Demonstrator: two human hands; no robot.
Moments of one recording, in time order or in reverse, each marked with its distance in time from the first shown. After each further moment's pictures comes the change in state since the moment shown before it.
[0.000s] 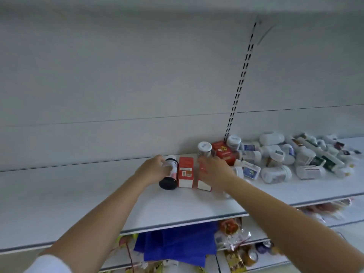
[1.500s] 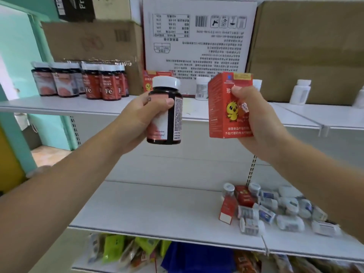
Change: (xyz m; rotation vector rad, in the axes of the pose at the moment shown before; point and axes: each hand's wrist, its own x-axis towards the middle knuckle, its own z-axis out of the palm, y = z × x) left_hand -0.309 0.111 -0.274 -0.982 0.319 0.590; right_hand -0.217 -0.166 -0.301 1.550 0.131 -0.504
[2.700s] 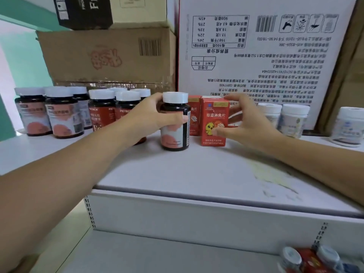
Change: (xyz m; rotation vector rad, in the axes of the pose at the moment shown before) left_hand 0.199 -0.038 -0.194 0.474 0.090 -0.007; right_hand 0.284 0.096 0.051 -0.958 -0.032 -0.323
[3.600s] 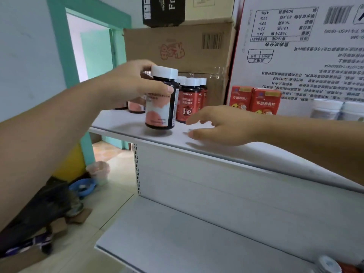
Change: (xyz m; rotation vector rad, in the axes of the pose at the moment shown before) left_hand -0.112 0.049 -0.107 0.293 0.215 -0.167; right_hand -0.029 -0.137 0.067 -0.454 -0.679 -0.400
